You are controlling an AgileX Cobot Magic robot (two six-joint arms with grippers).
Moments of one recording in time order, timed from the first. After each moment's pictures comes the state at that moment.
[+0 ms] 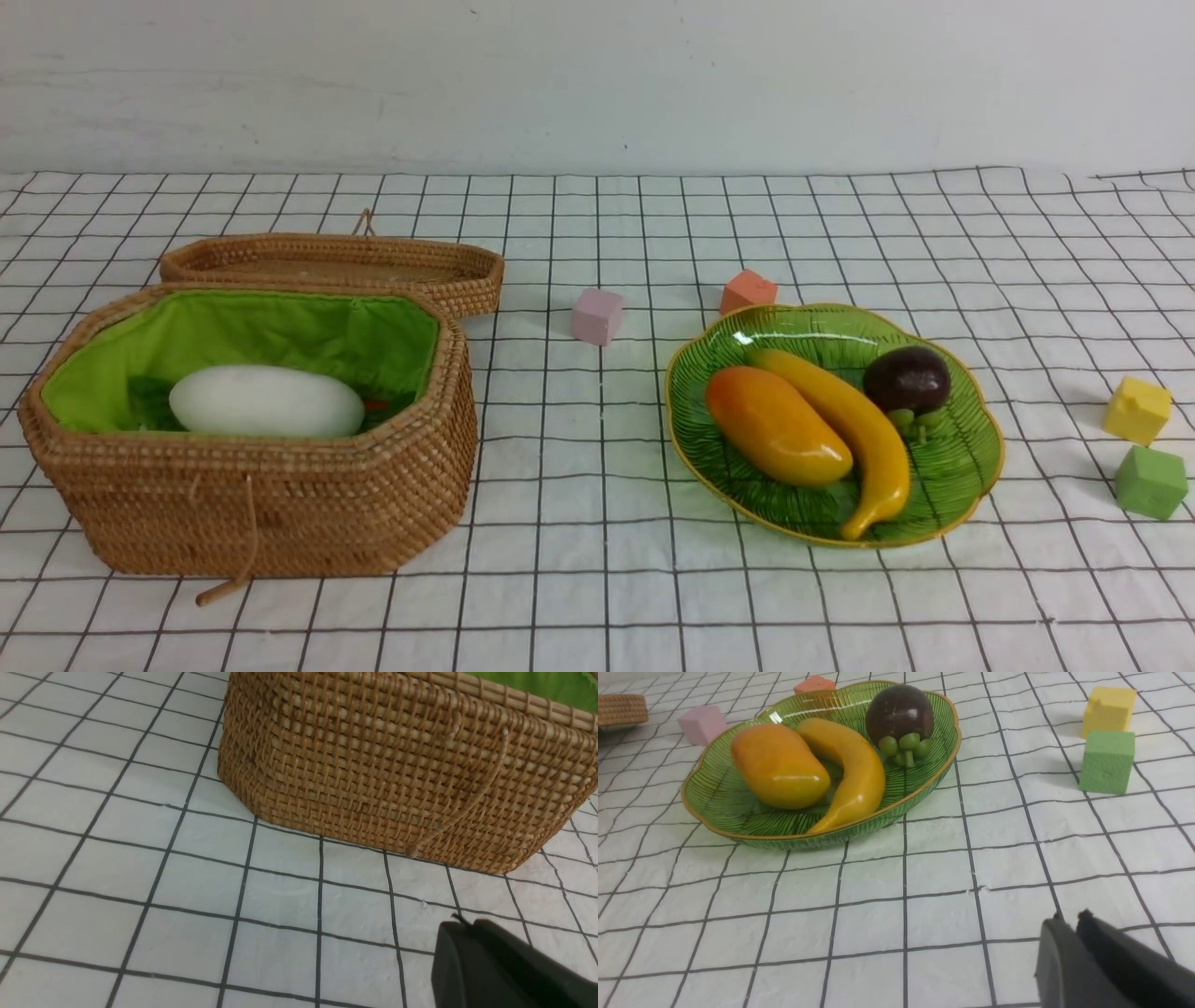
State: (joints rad) right arm 0.03 -0.01 0.01 0.16 0.40 0.01; left arm -0.03 -0.01 0.03 0.00 0.38 -0.26
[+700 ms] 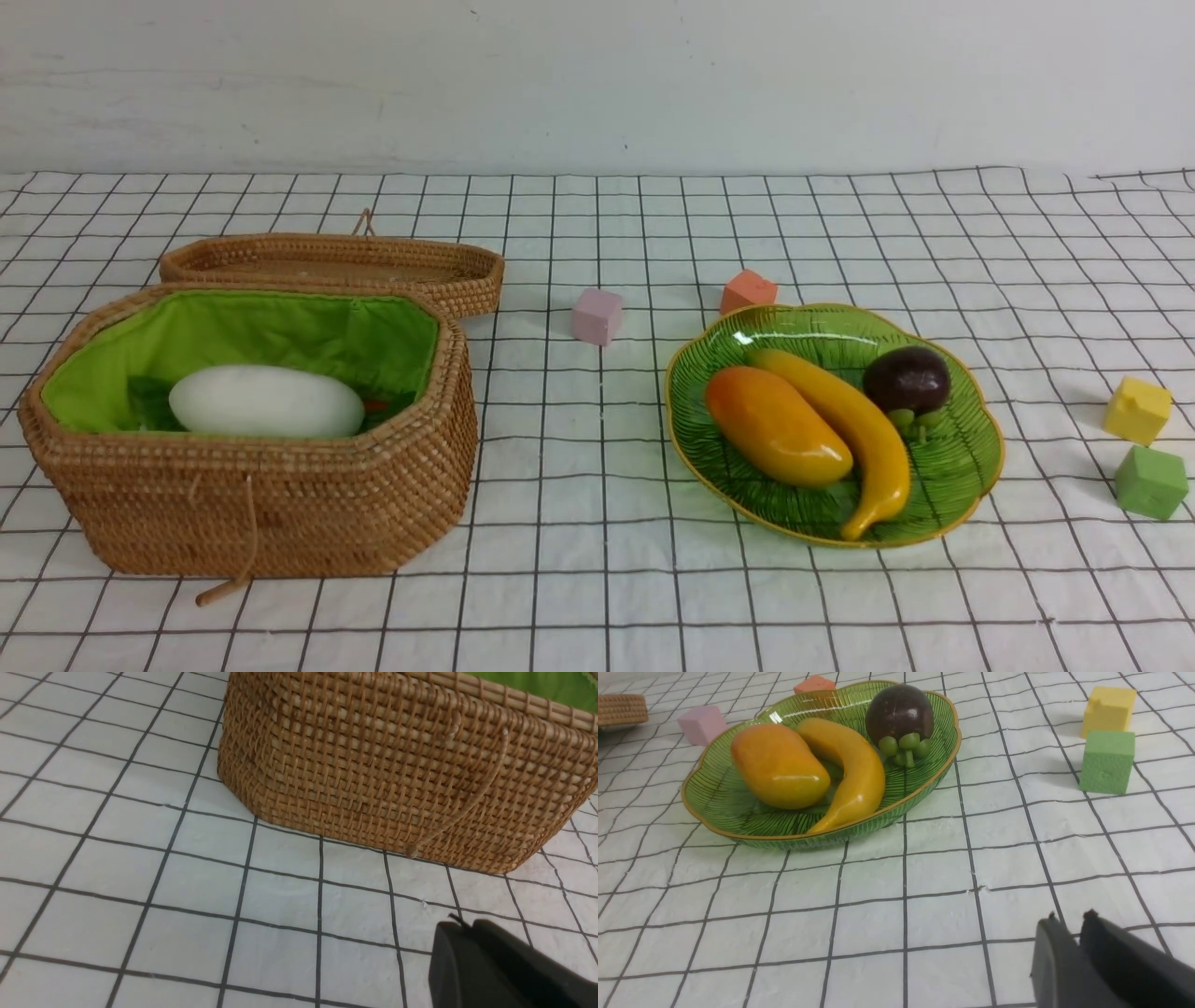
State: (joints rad) right arm 0.03 -0.01 0.01 0.16 0.40 0.01; left arm -0.03 -0.01 0.03 0.00 0.38 -0.26
